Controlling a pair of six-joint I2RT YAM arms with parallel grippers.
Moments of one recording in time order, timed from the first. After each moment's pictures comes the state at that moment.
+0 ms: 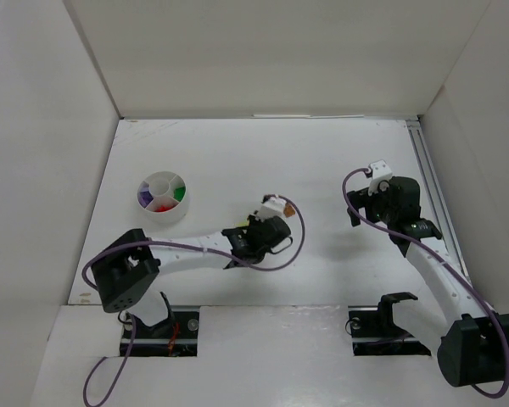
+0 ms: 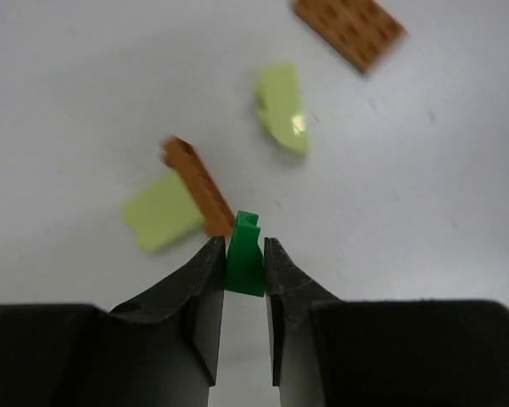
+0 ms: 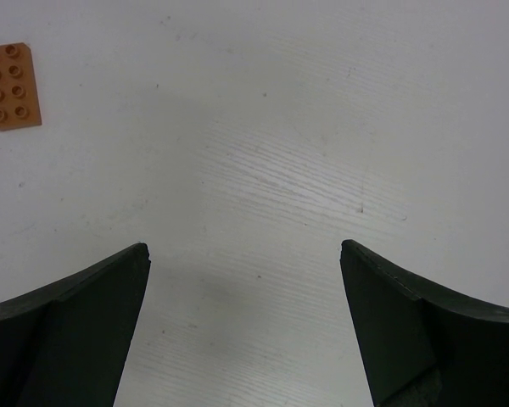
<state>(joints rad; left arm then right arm) -1.14 1.53 0.85 -0.22 -0.58 -0.47 0.10 0.97 0.65 -0.27 -0.13 -0.18</state>
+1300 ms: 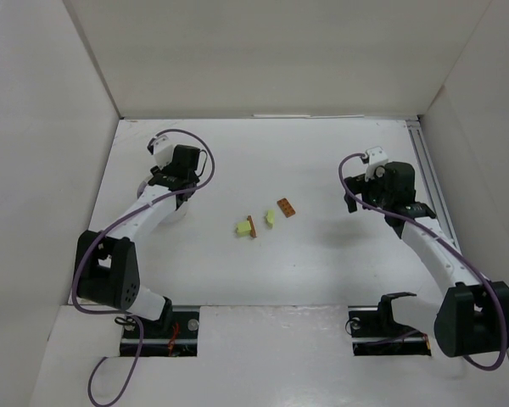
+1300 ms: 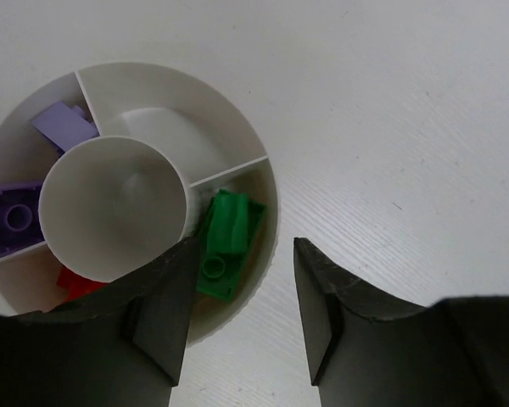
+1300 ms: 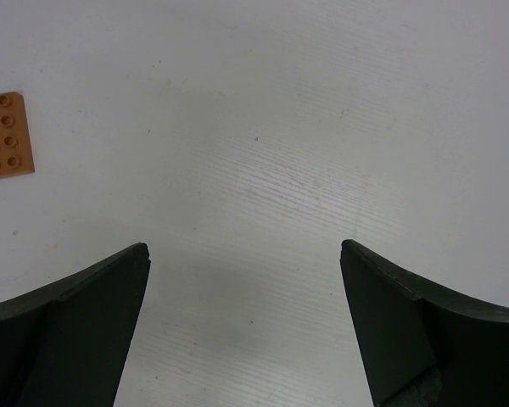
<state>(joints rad) -0.29 1.46 1.02 -0.37 -0.60 -0.70 0.10 1.15 0.76 -0.19 -0.14 -0.17</state>
